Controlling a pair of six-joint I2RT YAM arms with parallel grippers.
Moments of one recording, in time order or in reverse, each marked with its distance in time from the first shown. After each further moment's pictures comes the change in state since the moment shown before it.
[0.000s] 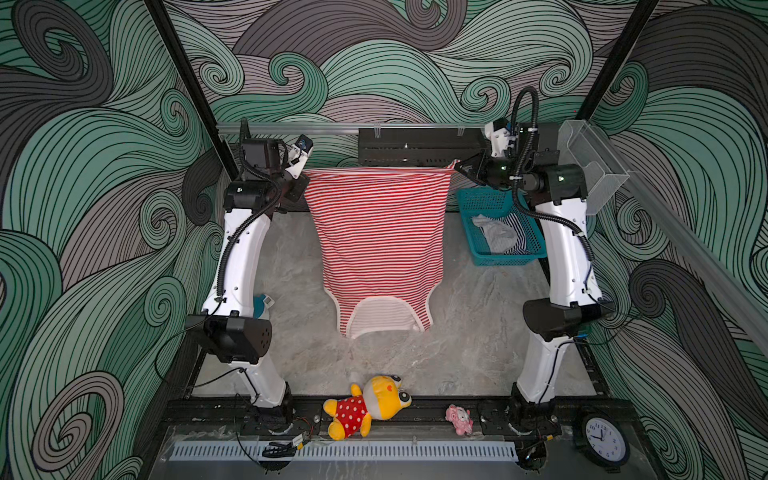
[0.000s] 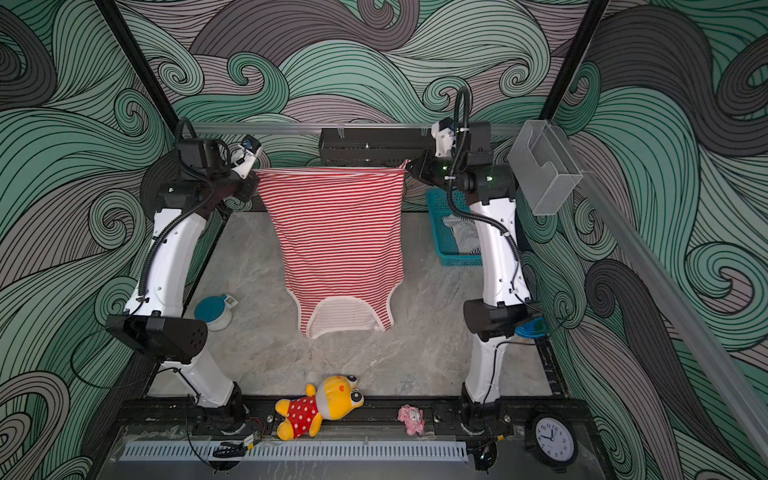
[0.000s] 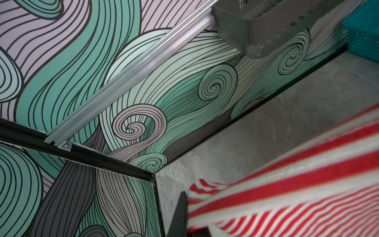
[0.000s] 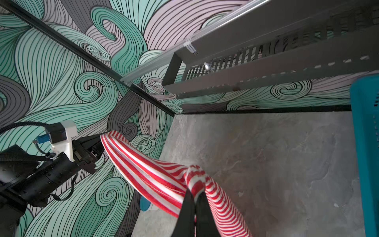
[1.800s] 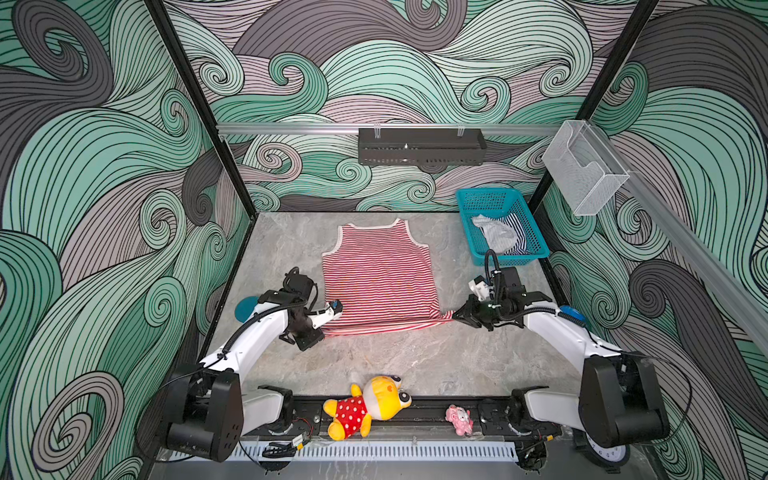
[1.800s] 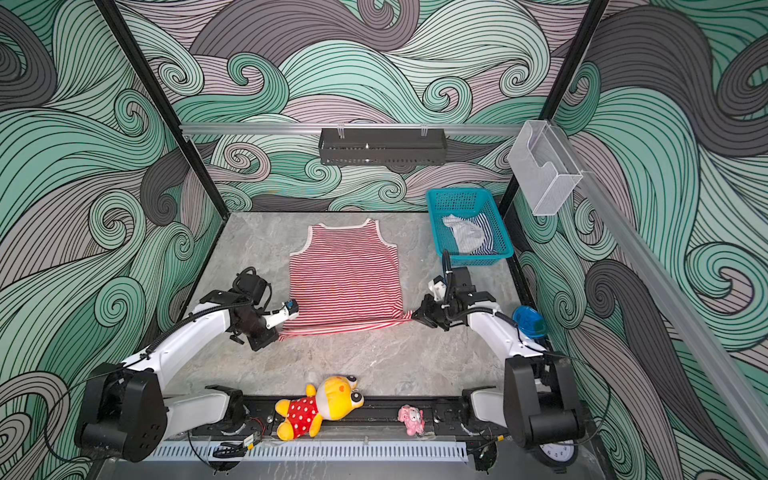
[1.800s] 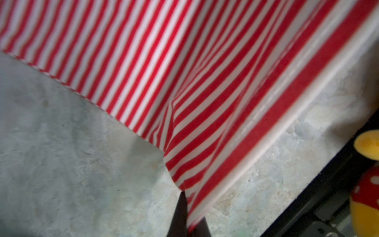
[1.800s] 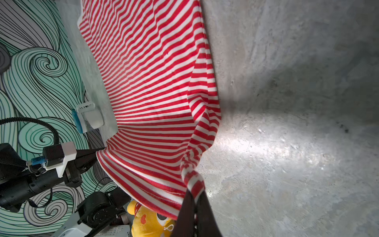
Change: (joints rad) left arm -0.158 -0.564 -1.482 -0.132 0.116 0.236; right arm -0.005 -0.763 -2.056 0.531 -0.090 0.022
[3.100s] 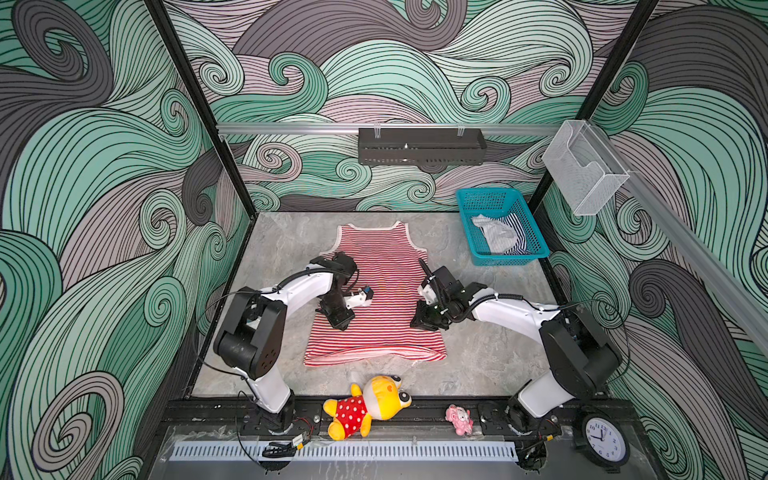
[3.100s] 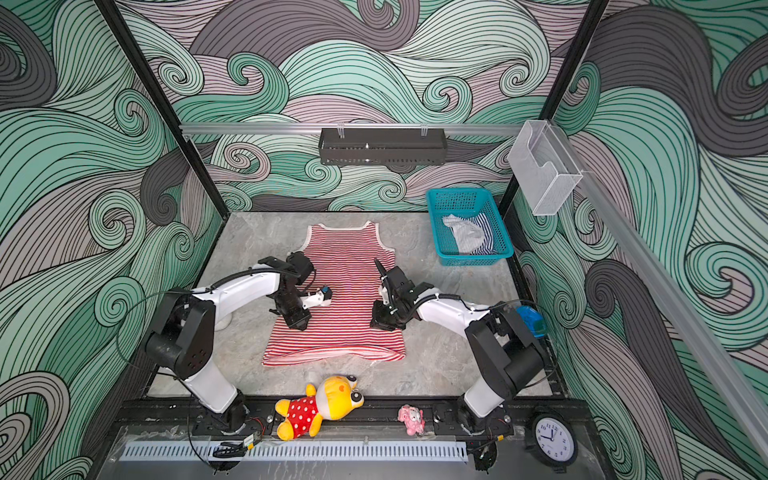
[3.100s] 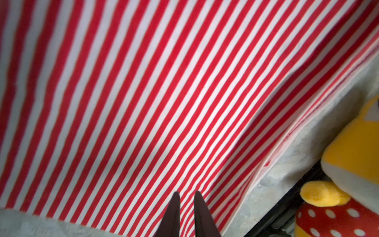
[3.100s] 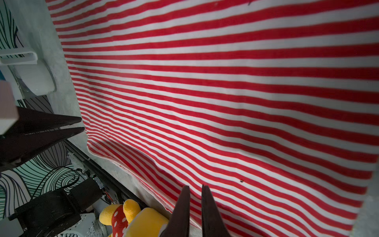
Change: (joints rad) left arm -0.277 0.508 0.426 -0.100 0.038 -0.236; right arm 0.489 0.317 0.211 0.121 0.192 0.206
